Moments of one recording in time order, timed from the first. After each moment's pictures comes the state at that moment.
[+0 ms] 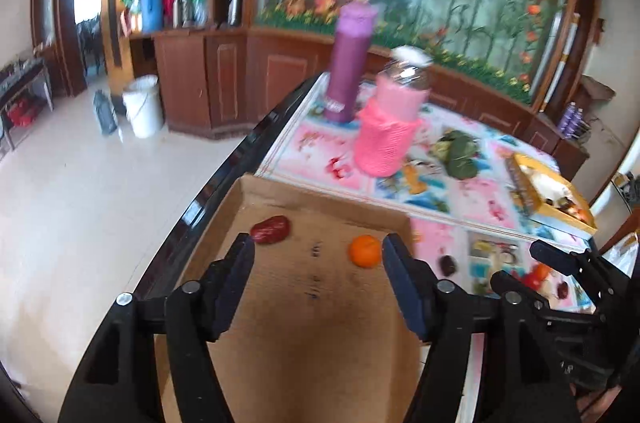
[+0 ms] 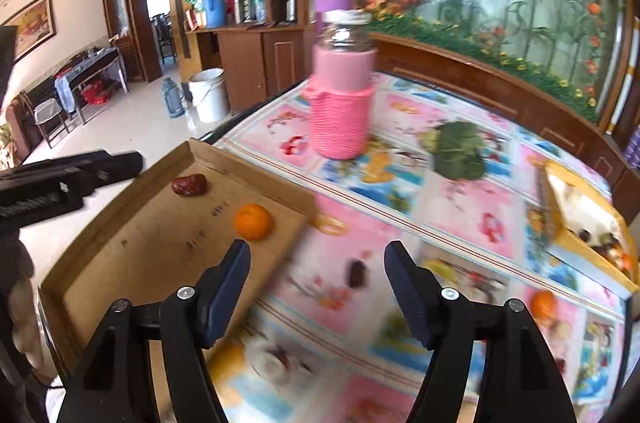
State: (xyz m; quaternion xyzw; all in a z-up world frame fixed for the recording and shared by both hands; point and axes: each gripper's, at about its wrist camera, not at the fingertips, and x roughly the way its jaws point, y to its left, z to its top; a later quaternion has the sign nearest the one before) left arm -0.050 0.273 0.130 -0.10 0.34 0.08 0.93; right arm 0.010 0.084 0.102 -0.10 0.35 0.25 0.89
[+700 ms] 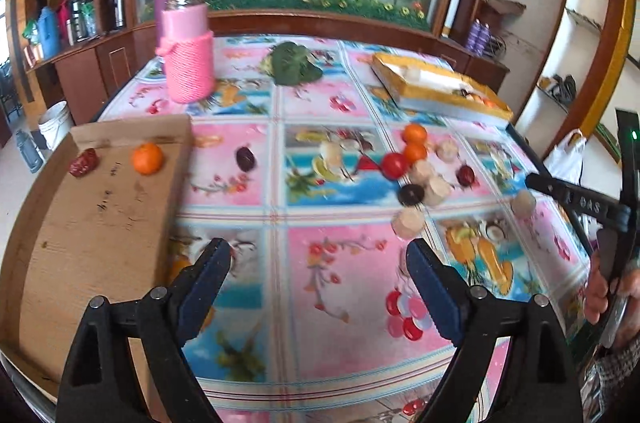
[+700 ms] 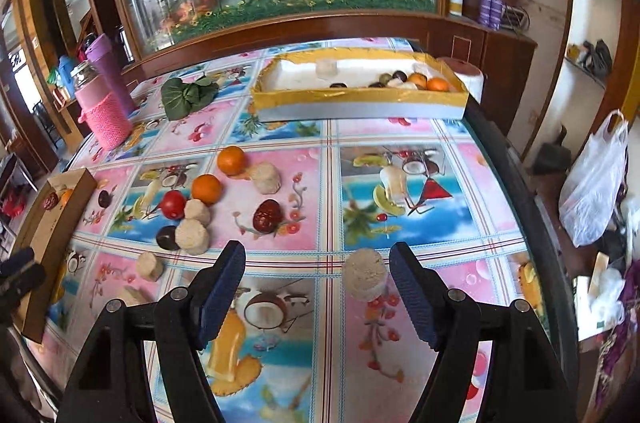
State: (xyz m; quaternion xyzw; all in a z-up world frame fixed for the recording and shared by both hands) left arm -0.075 0.086 0.064 -0.03 0.40 -0.08 0.91; right arm -0.029 -0.211 0.069 0.05 0.40 0.04 0.91
